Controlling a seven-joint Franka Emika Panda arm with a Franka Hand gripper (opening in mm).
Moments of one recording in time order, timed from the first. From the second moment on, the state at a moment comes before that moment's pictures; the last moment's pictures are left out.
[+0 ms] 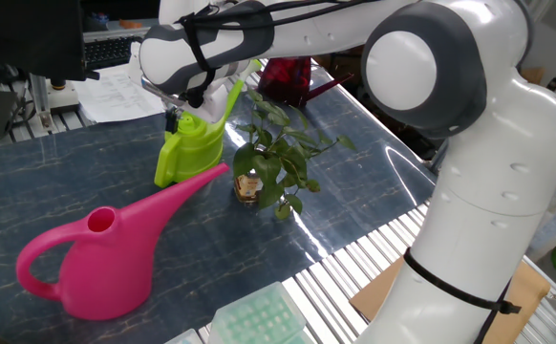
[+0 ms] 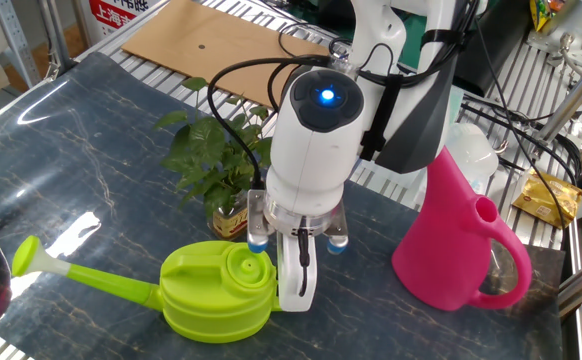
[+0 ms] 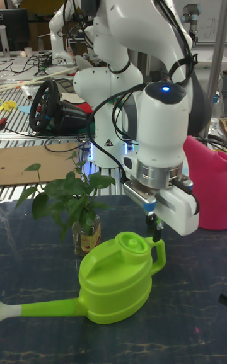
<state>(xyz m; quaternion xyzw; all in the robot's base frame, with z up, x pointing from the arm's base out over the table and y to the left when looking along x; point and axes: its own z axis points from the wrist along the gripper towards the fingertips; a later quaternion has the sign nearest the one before) 0.597 0.106 0.217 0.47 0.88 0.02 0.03</state>
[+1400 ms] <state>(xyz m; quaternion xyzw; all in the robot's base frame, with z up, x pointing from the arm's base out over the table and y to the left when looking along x) 0.597 0.106 0.217 0.47 0.88 0.02 0.03</state>
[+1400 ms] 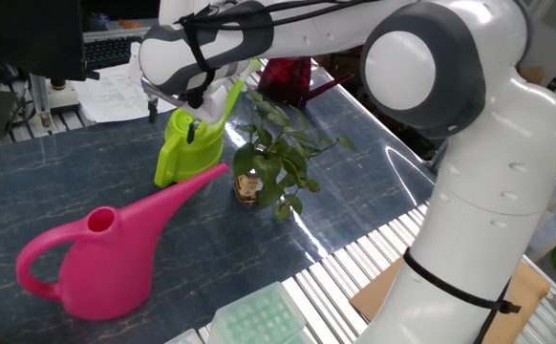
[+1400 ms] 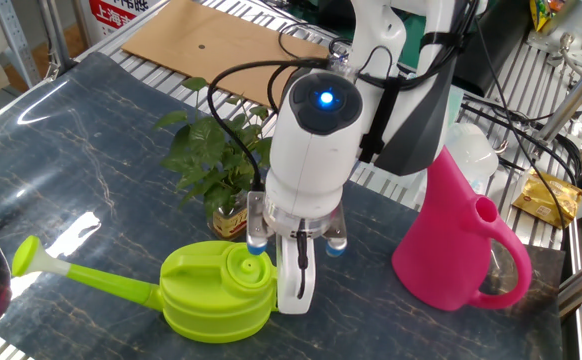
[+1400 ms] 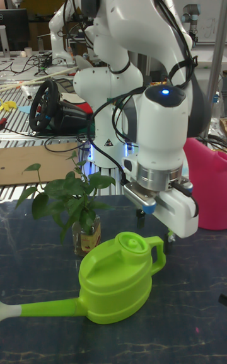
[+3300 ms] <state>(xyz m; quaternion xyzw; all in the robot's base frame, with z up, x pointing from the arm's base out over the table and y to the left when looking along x) 0.599 0.099 0.173 0.49 0.87 0.02 0.03</state>
